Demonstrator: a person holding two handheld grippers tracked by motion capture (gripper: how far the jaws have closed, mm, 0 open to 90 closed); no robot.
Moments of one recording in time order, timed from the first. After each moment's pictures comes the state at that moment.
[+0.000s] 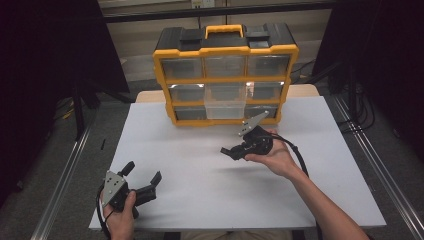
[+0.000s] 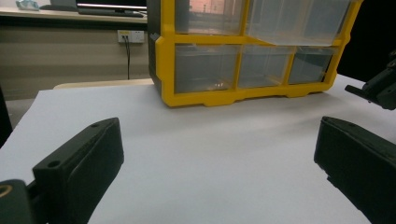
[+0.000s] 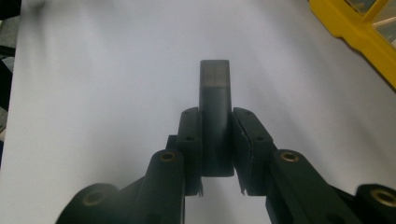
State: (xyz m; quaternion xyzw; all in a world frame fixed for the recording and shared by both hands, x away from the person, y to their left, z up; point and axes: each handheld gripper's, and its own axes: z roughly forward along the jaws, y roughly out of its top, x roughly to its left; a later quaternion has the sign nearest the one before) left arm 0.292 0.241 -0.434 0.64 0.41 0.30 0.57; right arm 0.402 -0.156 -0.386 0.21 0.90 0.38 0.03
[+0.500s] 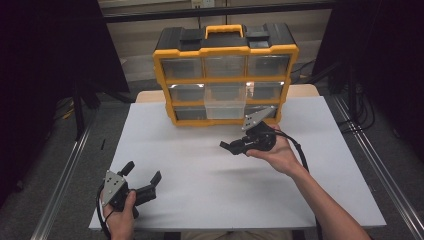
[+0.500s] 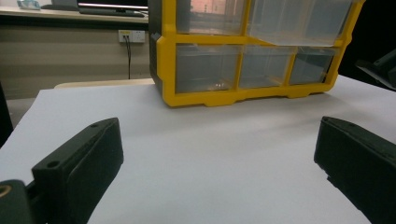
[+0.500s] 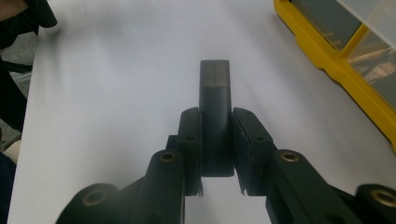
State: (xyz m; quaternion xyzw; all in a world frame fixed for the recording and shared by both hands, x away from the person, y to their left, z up) left arm 0.292 0.241 -0.434 0.64 0.41 0.30 0.57; right arm 0.401 -0.160 -0.366 0.20 0.89 0.41 0.05
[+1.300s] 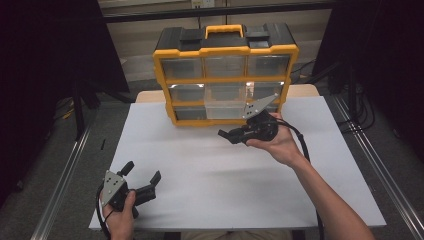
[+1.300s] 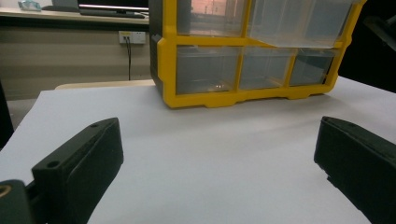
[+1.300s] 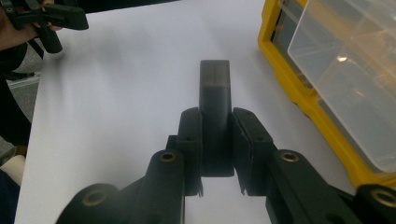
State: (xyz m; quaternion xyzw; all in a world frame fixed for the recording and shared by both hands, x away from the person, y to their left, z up) left arm 0.292 0.242 -0.433 0.64 0.41 0.31 0.57; right arm 0.405 -0.160 -0.329 0.19 0.88 0.43 0.08
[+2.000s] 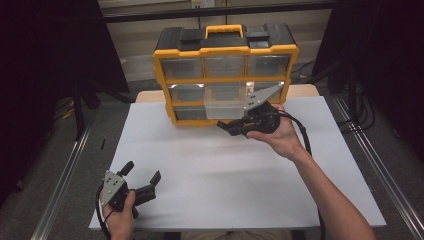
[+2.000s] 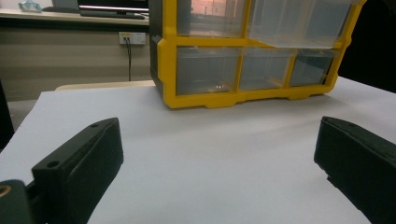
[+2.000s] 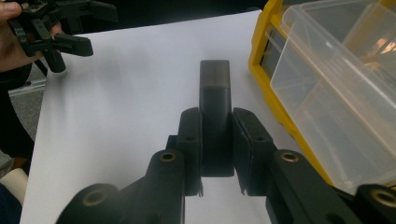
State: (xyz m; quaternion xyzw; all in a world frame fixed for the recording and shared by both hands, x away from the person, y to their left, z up) left arm 0.292 0.242 -0.433 0.64 0.41 0.30 0.57; right arm 0.407 -0.161 -0.302 0.18 0.87 0.45 0.09
